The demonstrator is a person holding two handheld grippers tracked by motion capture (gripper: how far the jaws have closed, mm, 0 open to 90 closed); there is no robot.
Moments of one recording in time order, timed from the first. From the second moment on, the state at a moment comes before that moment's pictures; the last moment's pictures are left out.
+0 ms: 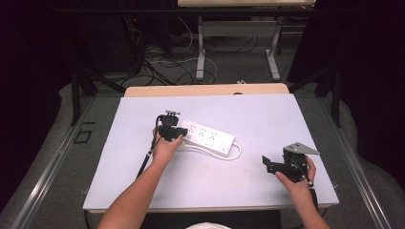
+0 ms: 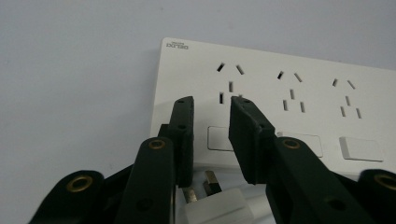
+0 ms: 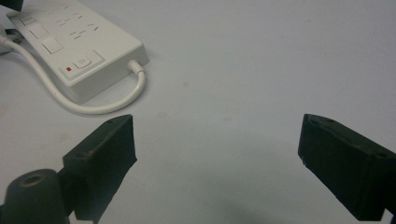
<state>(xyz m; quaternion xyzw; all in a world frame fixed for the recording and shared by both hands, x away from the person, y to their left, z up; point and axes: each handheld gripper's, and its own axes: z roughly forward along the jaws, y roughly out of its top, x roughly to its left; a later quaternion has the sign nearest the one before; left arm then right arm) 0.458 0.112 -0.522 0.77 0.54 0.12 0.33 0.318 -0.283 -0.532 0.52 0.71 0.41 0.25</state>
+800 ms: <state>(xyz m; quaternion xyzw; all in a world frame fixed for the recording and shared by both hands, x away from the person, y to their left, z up) 0.454 0.105 -0.517 0.77 0.53 0.14 0.33 0.318 -0.282 -0.532 0.52 0.71 0.41 0.25</state>
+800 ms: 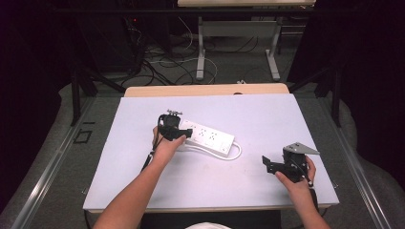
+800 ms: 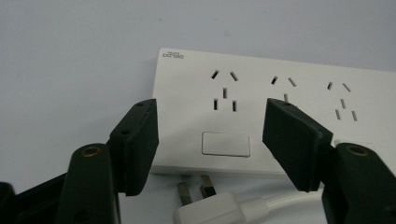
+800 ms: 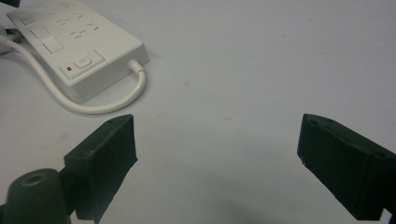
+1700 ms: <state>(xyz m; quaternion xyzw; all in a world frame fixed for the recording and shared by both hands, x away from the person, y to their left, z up) 0.452 0.107 -0.501 0.79 0.49 0.11 0.35 0.317 -0.282 -0.532 0.52 0.71 0.41 0.25</state>
